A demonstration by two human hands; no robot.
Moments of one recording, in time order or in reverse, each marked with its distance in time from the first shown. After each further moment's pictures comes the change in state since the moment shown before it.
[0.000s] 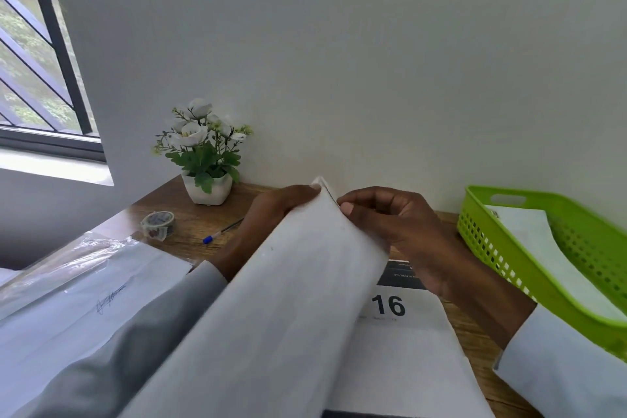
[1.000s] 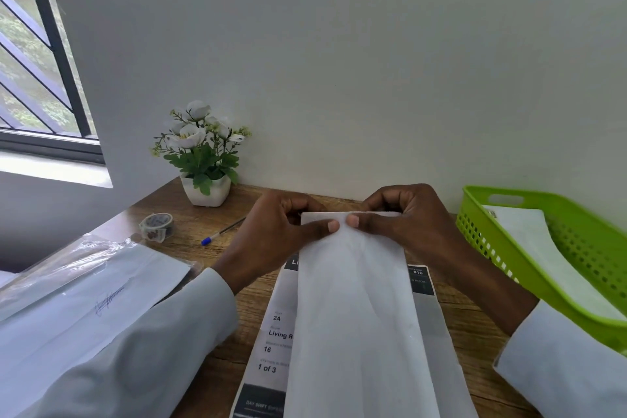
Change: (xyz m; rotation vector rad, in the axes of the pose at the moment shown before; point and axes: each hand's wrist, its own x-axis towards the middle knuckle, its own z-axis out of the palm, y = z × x) left_hand -0.002 -0.016 -0.010 0.561 -0.083 0.370; right_hand 0.005 -0.002 -0.017 -0.284 0.093 -0.148
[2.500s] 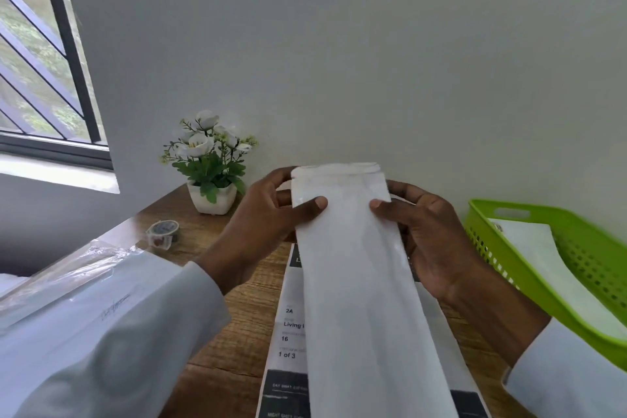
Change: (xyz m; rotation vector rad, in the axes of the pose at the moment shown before) left_hand 0.001 0.025 -0.018 -0.391 0.082 -0.209; right_hand 0.004 0.002 0.005 0.573 0.036 0.233
